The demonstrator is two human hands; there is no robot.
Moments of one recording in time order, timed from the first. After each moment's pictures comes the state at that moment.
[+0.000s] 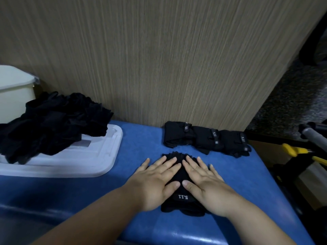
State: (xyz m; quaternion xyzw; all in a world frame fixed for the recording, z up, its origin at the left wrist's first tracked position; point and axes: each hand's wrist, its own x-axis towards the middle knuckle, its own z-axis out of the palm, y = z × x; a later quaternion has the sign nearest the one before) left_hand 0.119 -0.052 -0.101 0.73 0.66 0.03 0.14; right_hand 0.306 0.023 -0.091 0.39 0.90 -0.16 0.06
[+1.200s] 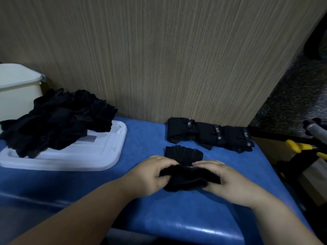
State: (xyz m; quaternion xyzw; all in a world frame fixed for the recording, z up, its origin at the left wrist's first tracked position) left_hand 0.100 -0.058 -0.100 0.72 0.58 0.29 0.23; right_hand 0.337 0.035 -0.082 0.29 0.90 -0.29 -0.12
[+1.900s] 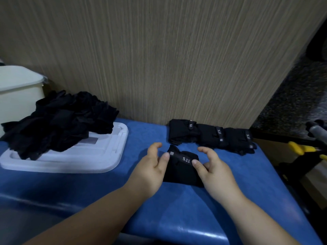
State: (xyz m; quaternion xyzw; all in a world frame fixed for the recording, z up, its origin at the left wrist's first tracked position) left_hand 0.118 -0.059 -0.092 0.49 0.68 0.47 0.28; right_hand 0.291 0.024 -0.096 0.48 0.78 -0.28 -0.29
